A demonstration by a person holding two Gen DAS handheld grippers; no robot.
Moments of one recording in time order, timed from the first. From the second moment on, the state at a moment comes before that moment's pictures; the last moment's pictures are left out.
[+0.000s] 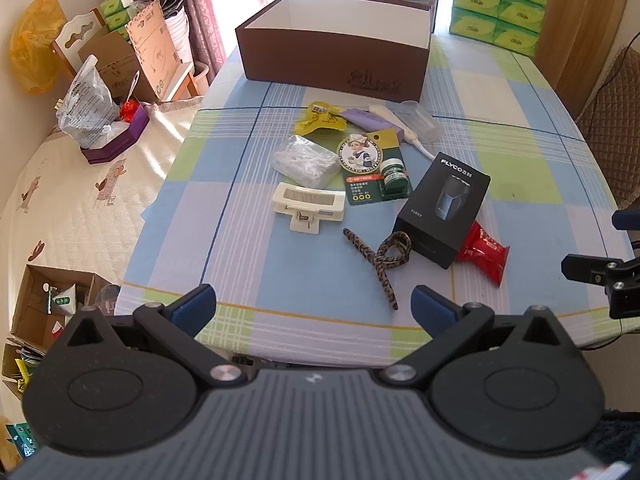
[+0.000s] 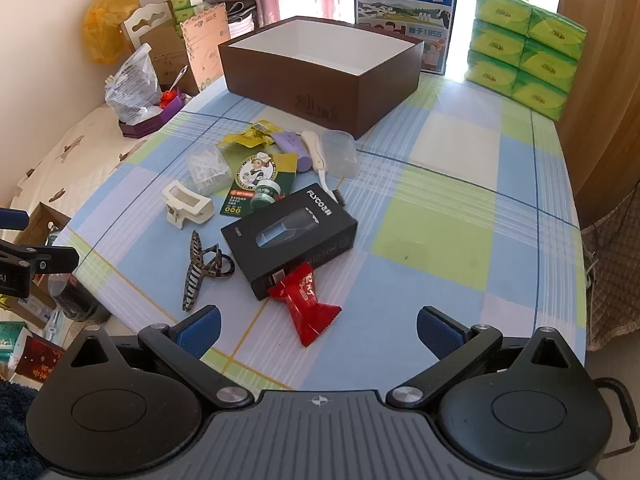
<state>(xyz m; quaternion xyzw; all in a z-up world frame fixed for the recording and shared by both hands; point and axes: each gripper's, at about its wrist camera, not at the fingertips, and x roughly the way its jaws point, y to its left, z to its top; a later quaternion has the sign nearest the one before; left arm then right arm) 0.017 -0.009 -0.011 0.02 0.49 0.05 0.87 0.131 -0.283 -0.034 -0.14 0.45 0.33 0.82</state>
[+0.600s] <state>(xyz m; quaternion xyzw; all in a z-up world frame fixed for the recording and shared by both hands) 0.029 -0.001 -0.018 0.01 0.50 0.06 0.86 0.143 -0.274 -0.039 -0.13 0.45 0.33 0.82</state>
